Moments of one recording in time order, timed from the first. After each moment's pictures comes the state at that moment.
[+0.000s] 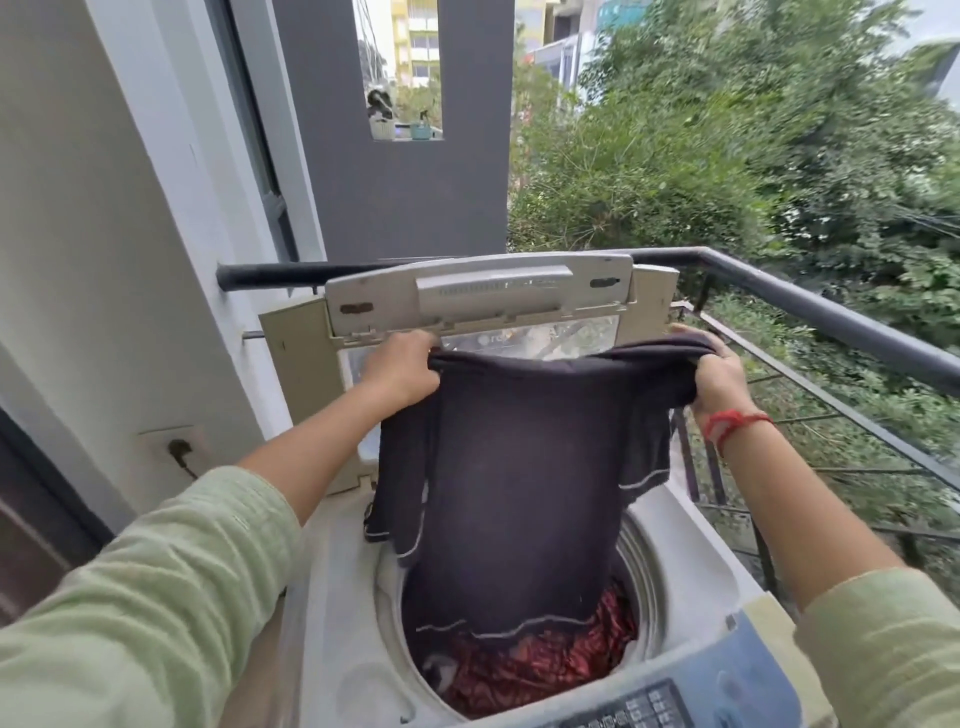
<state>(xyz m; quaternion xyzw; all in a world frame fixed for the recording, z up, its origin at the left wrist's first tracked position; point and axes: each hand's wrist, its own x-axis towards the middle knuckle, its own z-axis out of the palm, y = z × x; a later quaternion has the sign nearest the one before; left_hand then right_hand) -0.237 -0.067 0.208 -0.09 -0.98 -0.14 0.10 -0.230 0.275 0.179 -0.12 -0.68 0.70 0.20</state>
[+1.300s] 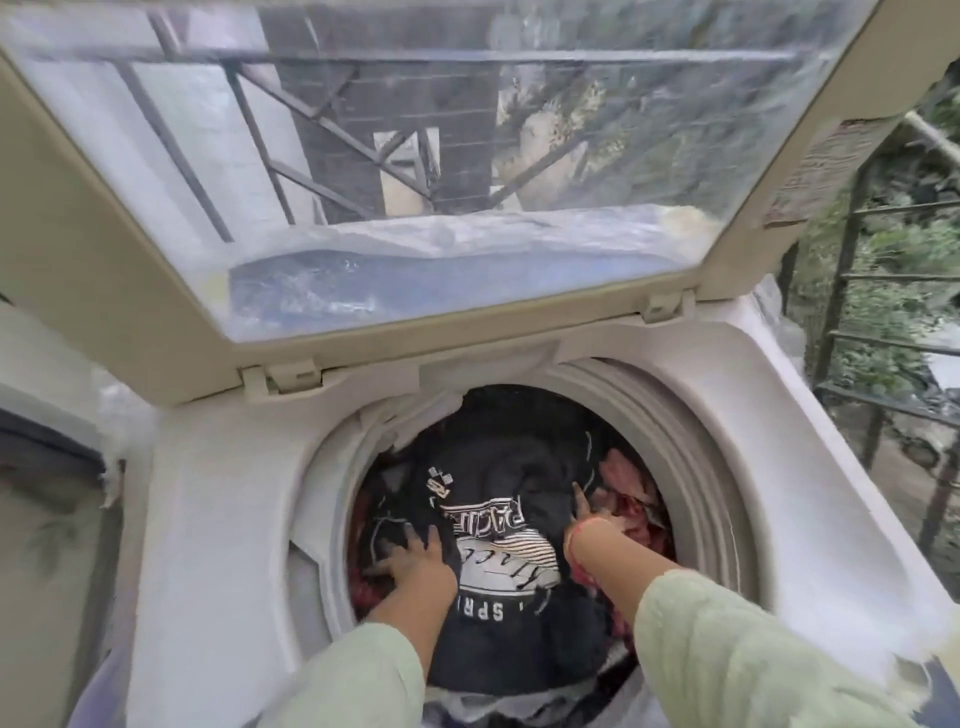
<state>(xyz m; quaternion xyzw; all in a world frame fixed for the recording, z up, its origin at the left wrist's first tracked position) -0.189 -0.015 -0.225 0.06 -0.86 0.07 -0.51 -0.223 0.197 -0.241 -0.08 -0.88 -0.04 -0.47</state>
